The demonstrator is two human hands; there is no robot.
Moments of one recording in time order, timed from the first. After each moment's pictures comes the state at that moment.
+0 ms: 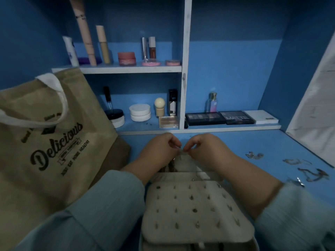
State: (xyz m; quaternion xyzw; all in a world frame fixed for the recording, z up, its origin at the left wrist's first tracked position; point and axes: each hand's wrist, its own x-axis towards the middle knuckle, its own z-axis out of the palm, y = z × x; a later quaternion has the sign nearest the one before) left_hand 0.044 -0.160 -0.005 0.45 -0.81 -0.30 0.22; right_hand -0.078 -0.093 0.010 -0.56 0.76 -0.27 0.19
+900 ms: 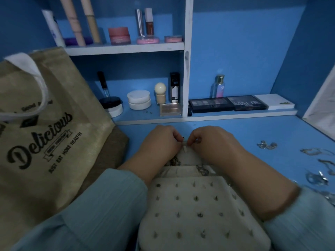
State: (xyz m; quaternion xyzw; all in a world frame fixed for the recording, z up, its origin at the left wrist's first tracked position) left_hand 0.035 -0.163 -0.005 0.49 -0.83 -0.20 0.14; right_hand -0.082 -0.096 0.002 -0.61 0.77 -0.14 0.11
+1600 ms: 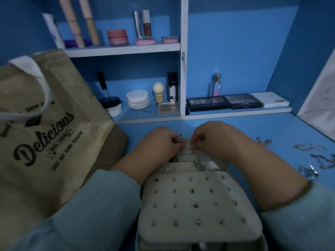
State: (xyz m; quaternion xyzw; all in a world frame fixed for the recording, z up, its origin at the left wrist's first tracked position) left_hand 0.045 -0.154 -0.005 0.43 -0.87 -0.20 0.12; right_hand -0.086 -0.080 0.025 -0.64 0.76 -0.08 0.12
